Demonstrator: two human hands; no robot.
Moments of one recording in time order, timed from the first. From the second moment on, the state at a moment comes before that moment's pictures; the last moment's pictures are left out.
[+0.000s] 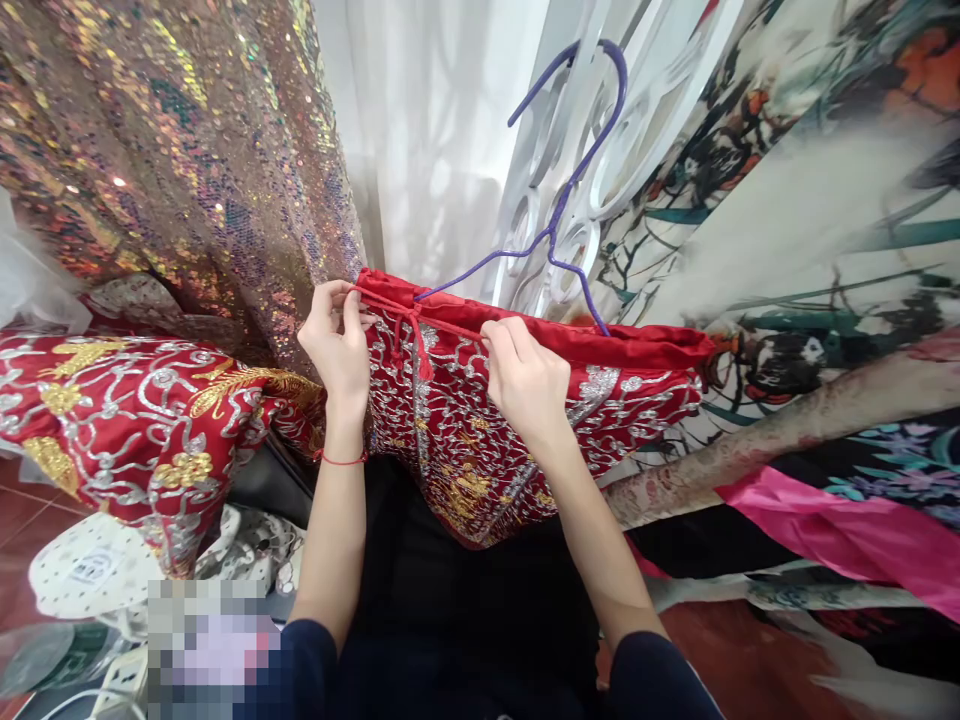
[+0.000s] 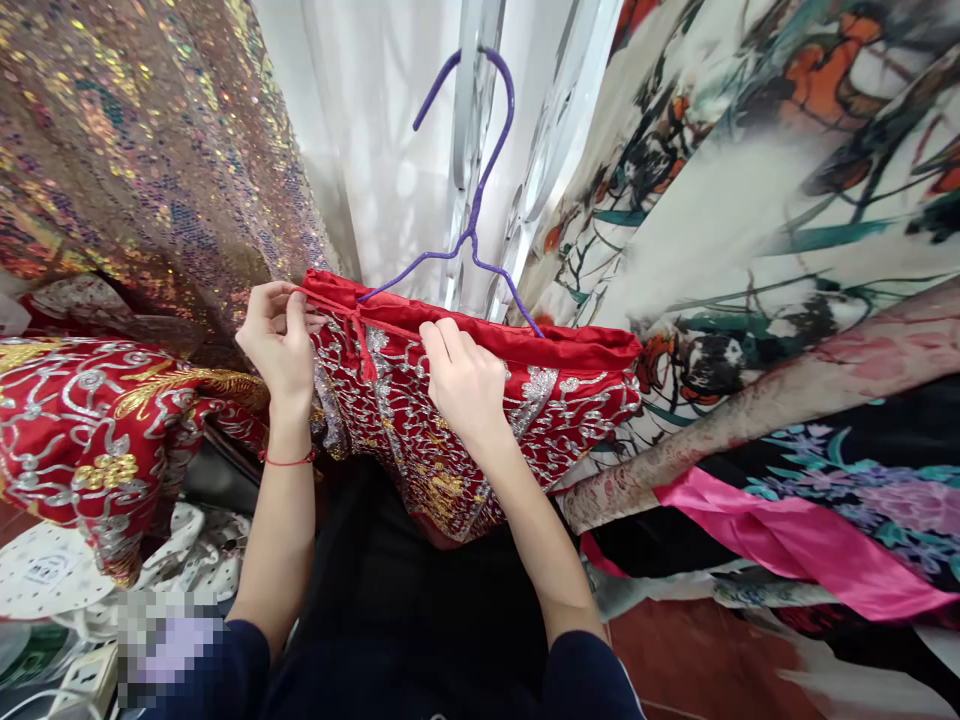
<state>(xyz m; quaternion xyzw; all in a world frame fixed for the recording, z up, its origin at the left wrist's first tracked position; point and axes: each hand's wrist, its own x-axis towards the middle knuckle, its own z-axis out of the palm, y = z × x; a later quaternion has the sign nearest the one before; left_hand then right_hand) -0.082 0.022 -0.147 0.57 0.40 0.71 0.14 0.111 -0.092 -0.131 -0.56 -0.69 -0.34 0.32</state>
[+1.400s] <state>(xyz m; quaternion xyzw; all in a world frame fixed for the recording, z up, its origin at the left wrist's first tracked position) -0.080 0.026 -0.141 0.72 0.38 0.58 0.04 0.257 -0.138 -0.143 -0.59 -0.57 -0.22 0.52</state>
